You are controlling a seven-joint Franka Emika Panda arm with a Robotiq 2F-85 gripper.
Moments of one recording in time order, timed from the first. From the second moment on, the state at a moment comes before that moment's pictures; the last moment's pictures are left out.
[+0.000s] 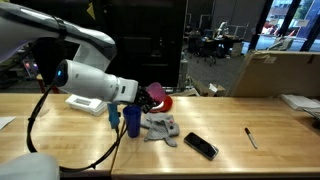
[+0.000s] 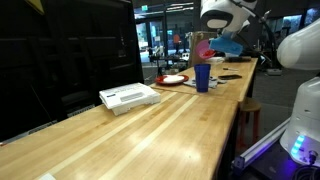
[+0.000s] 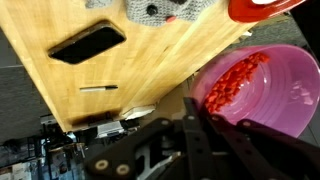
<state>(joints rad) -0.78 -0.64 0.98 -2.55 2.51 3.45 -1.36</state>
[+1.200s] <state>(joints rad) -0.76 -0.70 1.03 -2.59 2.52 3.45 -1.37</state>
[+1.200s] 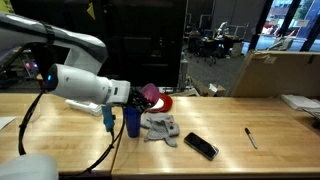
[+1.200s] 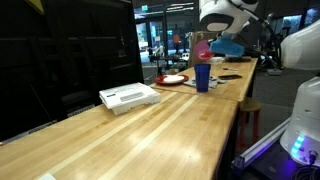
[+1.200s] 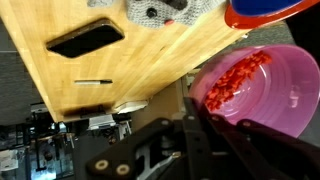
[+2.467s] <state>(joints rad) -0.74 -0.70 1.05 -2.59 2.52 3.45 -1.36</state>
